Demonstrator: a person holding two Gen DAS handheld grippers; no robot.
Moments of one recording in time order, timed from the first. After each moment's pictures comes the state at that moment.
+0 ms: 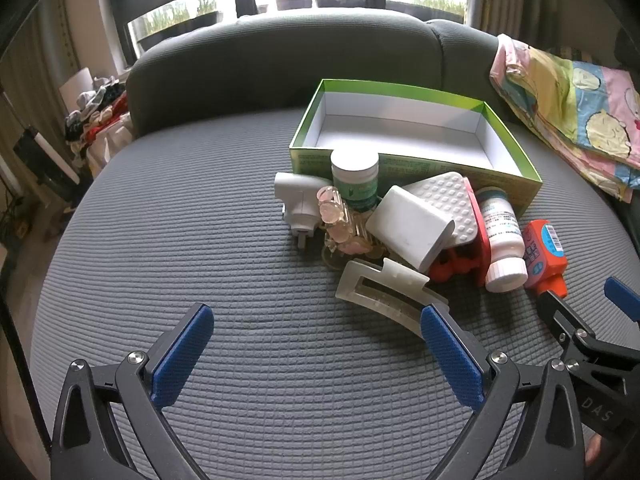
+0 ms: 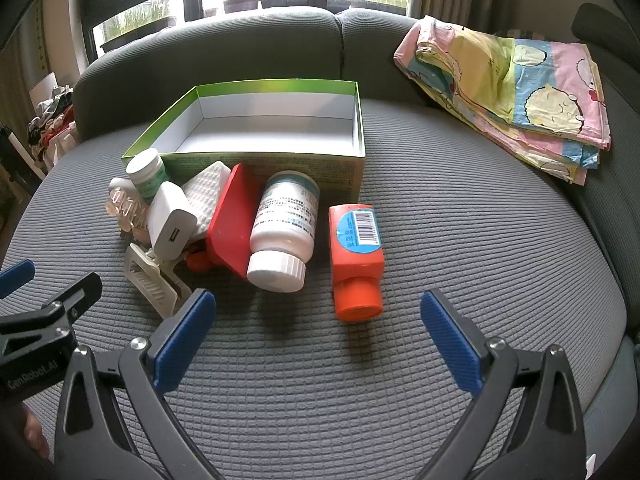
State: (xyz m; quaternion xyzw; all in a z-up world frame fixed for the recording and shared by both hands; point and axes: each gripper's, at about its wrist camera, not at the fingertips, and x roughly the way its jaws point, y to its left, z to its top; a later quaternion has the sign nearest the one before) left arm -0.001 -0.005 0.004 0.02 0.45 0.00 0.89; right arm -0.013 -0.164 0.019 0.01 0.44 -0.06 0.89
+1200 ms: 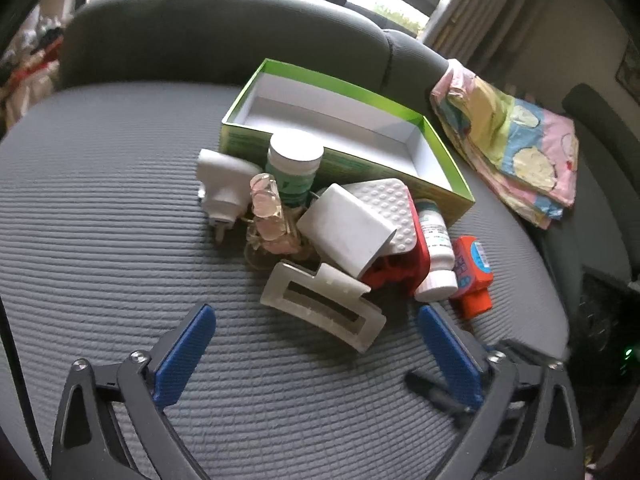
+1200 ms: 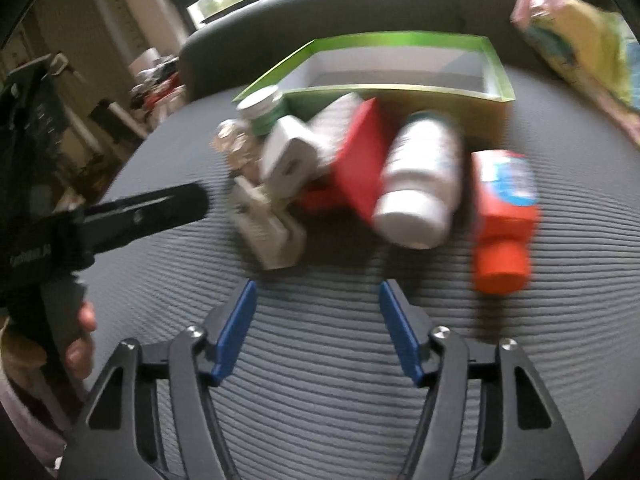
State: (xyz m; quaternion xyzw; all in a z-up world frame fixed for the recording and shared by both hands) left arm 0.023 0.024 -0.018 -0.13 0.47 -0.18 0.86; right arm -0.011 -0.139 -0.023 0.08 0.48 0.18 0.85
